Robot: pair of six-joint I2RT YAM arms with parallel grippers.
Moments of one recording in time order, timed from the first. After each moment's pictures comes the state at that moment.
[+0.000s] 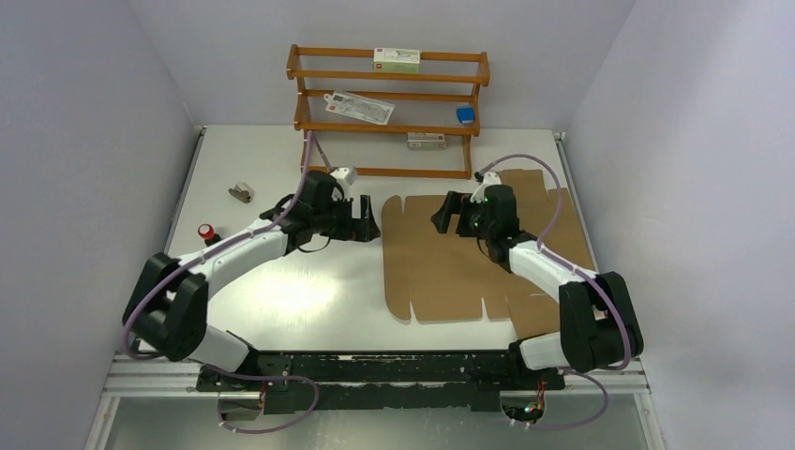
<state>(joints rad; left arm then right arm) -0.56 1.44 0.94 -0.17 0.21 -0.43 0.27 1.40 0.68 0.19 -0.20 0.34</state>
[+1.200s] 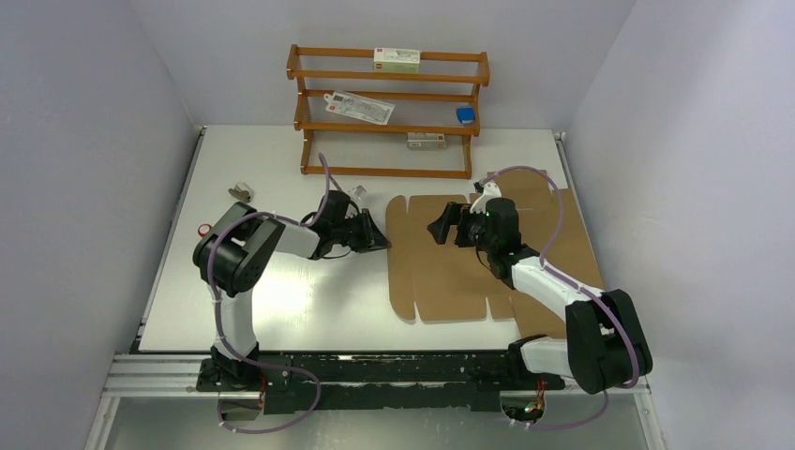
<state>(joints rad) -0.54 1.95 0.87 0.44 0.45 -0.82 0.30 1.27 0.53 0.28 -0.23 0.38</state>
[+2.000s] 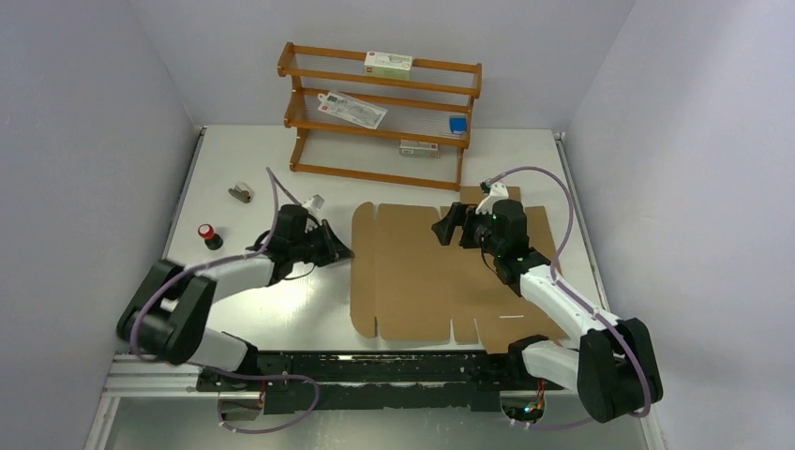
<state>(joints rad) -0.42 1.51 0.56 0.29 0.39 -0.78 0.31 1.14 0.54 0.17 -0.22 0.37</state>
